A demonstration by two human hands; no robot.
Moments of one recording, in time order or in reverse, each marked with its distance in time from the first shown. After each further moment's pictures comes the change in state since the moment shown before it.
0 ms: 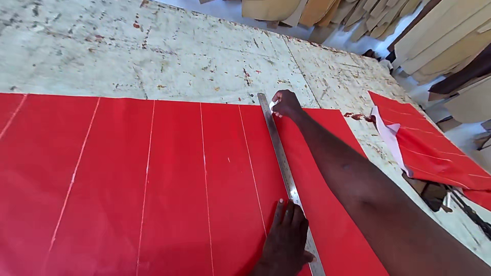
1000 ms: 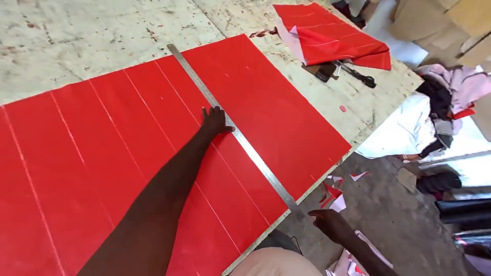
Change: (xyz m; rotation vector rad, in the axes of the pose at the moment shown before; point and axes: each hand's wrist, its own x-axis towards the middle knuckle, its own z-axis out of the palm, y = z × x) left_hand 0.006 0.033 -0.020 0.298 -0.138 -0.137; right_hand -0.932 0.083 0.045 0.134 -0.398 0.541
